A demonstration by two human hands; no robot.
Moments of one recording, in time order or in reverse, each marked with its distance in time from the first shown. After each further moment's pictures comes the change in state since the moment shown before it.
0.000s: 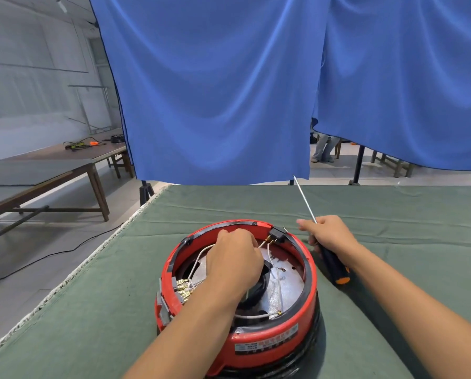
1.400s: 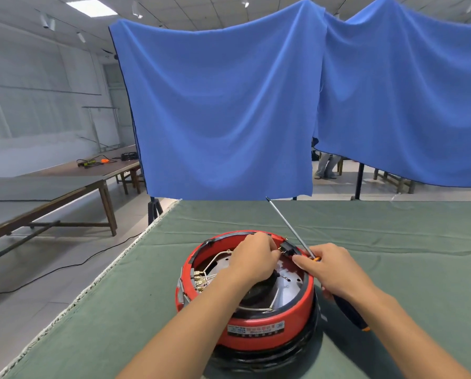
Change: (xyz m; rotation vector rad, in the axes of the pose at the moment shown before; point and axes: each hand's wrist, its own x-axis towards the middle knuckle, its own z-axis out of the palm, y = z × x) left_hand 0.007 0.011 -0.002 -0.077 -0.090 0.189; right_hand -0.094 -0.012 -0.006 -0.393 -0.048 -0.298
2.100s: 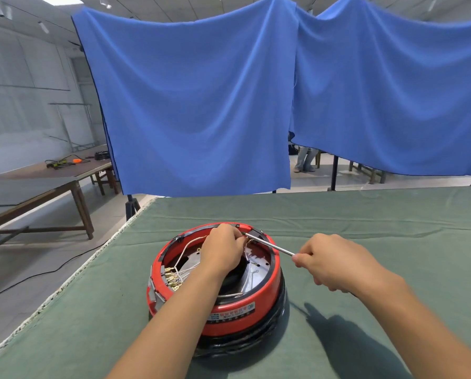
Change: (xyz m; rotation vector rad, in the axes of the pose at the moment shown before) left_hand 0.012 -0.009 0.012 -0.021 0.145 -0.095; right_hand -0.040 -0.021 -0.053 -0.506 -0.158 0.136
